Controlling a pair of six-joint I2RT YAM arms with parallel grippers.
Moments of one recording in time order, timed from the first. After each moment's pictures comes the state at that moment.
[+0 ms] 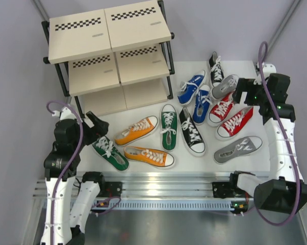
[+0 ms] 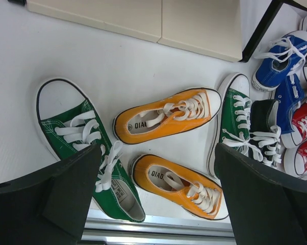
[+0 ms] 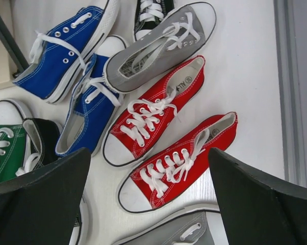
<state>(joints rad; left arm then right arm) -0.03 0.55 0.94 -0.90 0.03 -0.57 -0.15 1.11 1.17 -0.59 -0.19 -0.04</state>
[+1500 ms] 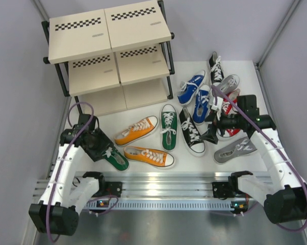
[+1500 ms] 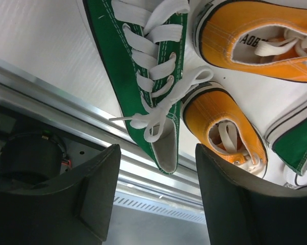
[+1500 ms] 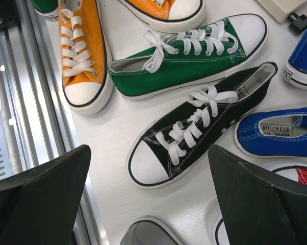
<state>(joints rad) -0.07 0.86 0.82 -1.21 0.04 -0.86 0.14 1.02 0.92 -0.82 -0.91 -0.71</state>
